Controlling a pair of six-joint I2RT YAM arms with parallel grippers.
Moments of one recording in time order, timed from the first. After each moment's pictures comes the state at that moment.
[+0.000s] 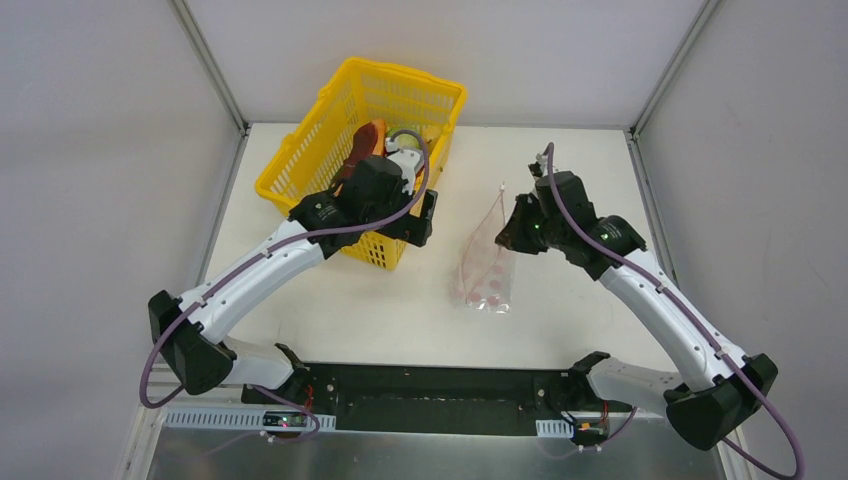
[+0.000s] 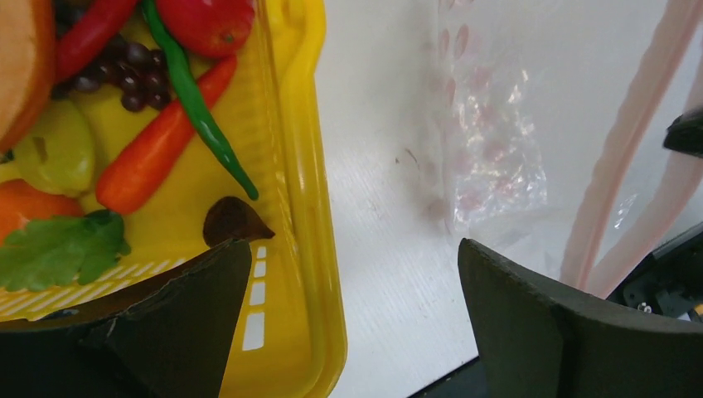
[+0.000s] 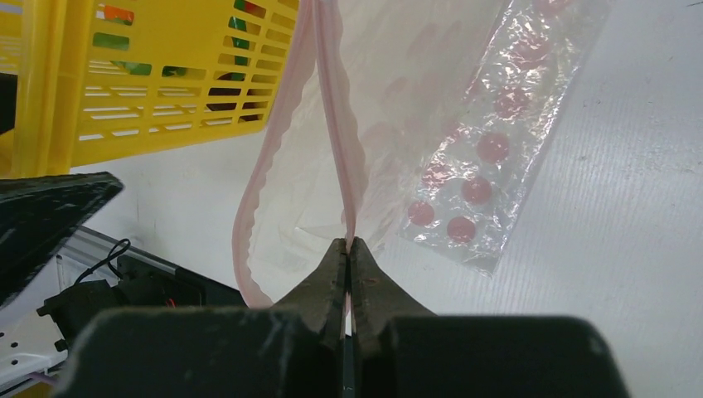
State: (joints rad) left arm -0.77 1.32 1.34 -0.66 -0.15 -0.28; right arm 0.58 1.13 1.17 -0.79 -0.03 0.61
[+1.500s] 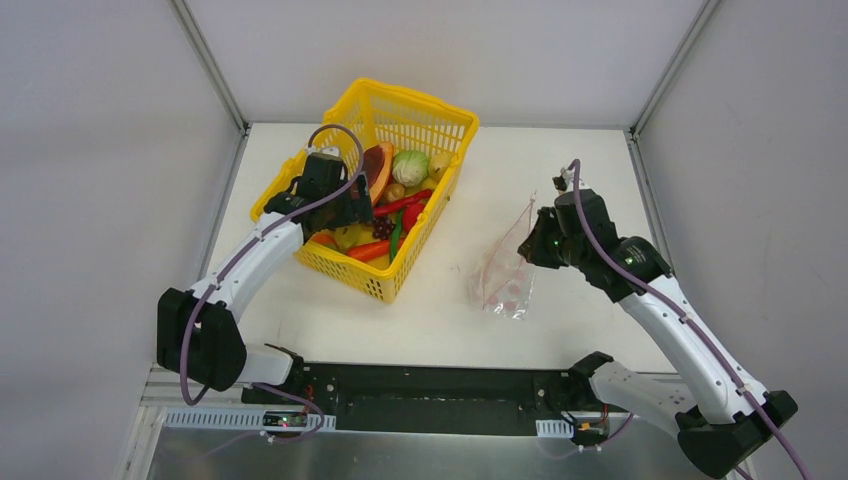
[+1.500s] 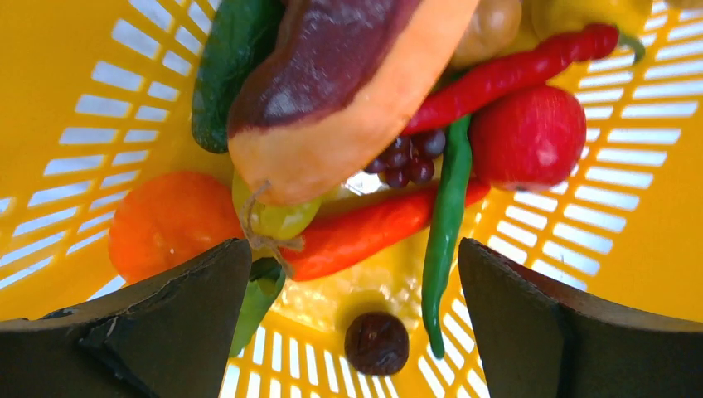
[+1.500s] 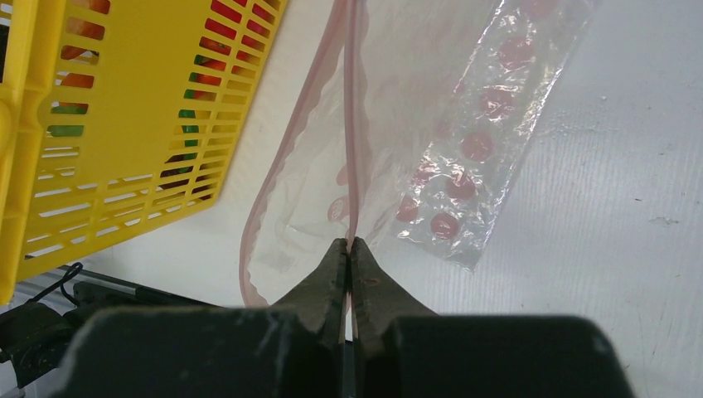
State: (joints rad) left arm -0.34 1.35 1.10 -0.56 -0.11 -0.46; right arm 0.56 0.97 1.10 -0.89 0.09 0.61
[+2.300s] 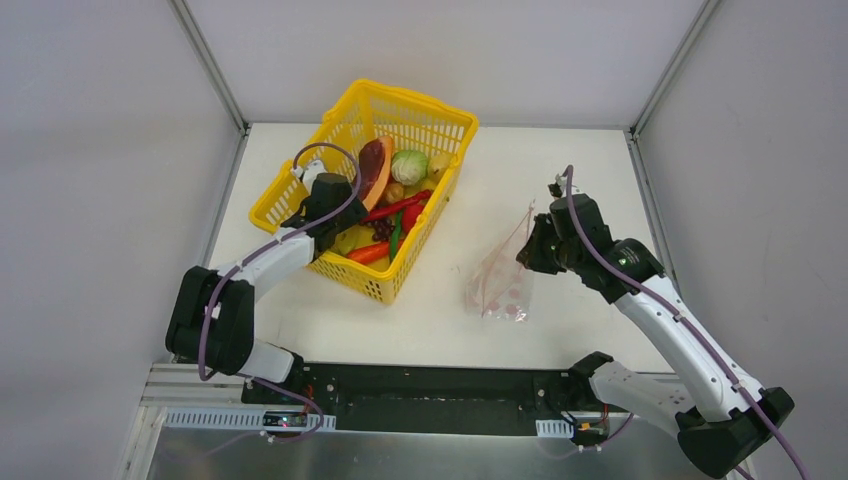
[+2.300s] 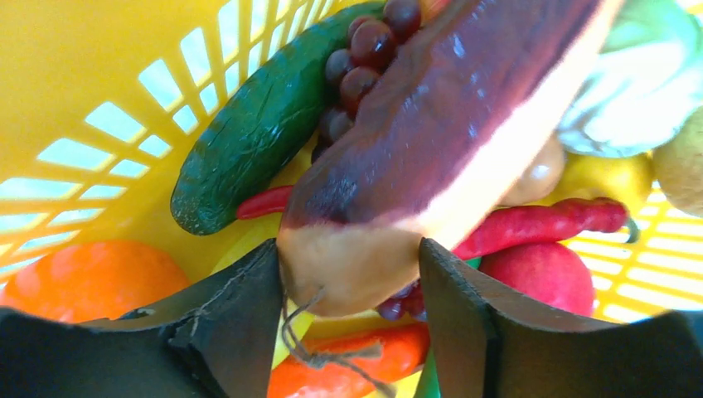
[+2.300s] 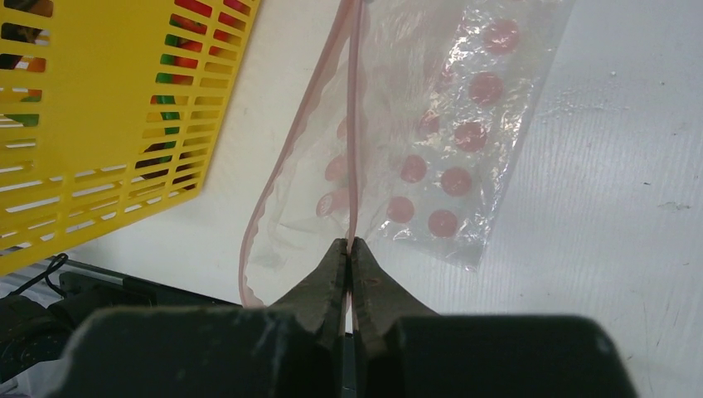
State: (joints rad) left arm -0.33 1.45 0.84 -0.06 -0.30 -0.72; right arm 0.56 0.97 1.05 -0.88 0.07 0.61
